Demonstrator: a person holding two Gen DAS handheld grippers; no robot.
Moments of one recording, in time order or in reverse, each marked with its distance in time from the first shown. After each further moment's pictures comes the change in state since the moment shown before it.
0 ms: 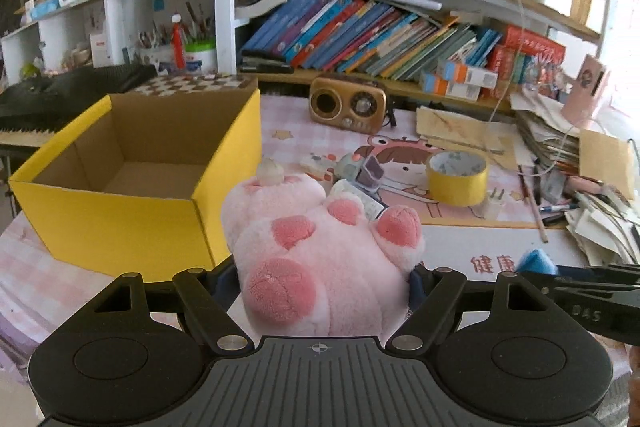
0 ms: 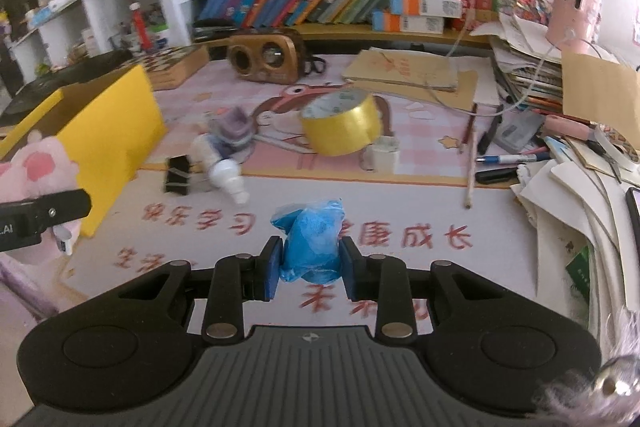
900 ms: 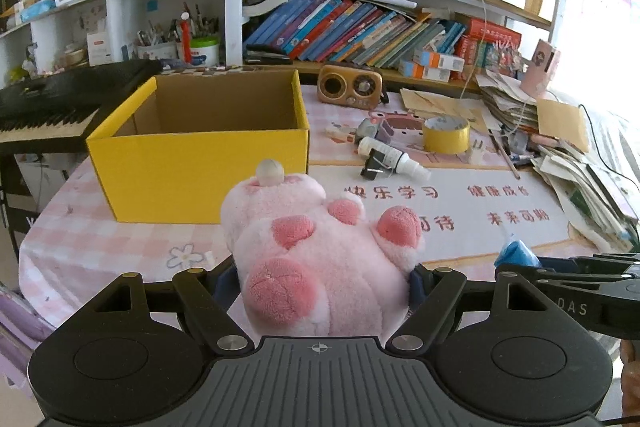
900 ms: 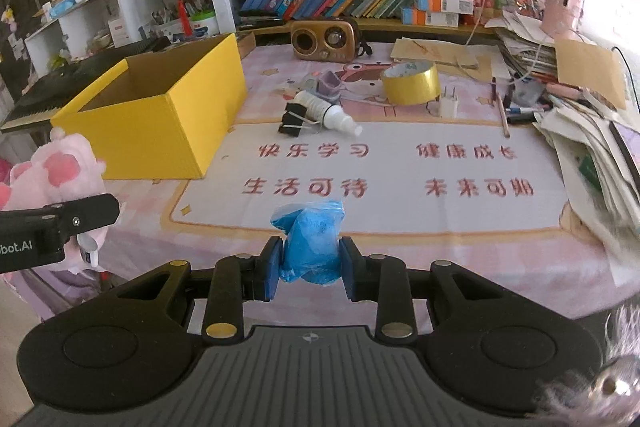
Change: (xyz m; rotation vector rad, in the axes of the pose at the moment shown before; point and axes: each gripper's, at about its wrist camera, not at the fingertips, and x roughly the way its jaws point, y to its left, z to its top) left arm -0.086 0.104 -0.056 0.077 0.010 -0.122; right arm -0.076 0.141 -0.076 0.045 -0.013 -0.047
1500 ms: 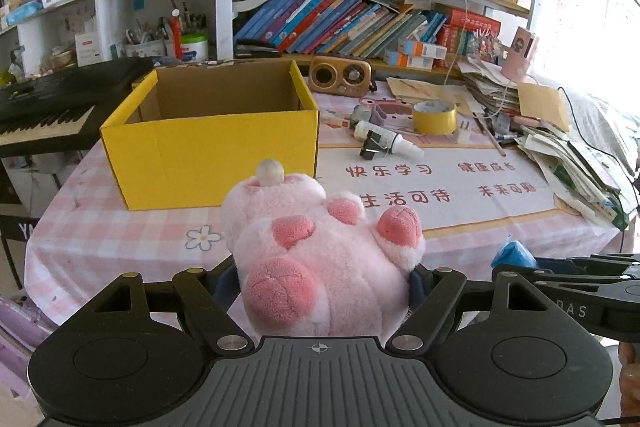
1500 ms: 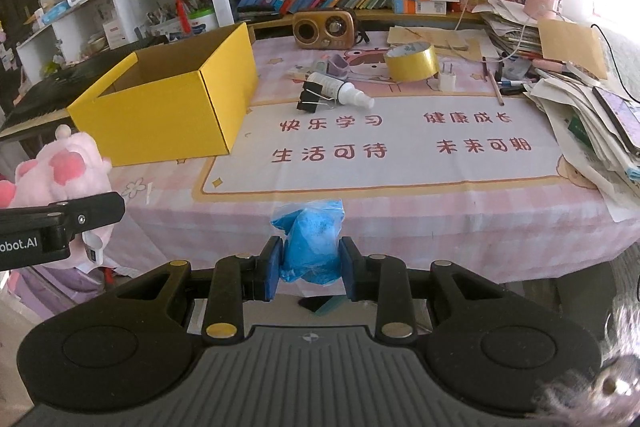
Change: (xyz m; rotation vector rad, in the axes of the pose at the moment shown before) left arm -0.019 0.027 -0.016 0.045 0.016 -0.060; right arm -0.025 0.042 -0.035 0.053 -0.001 -0.038
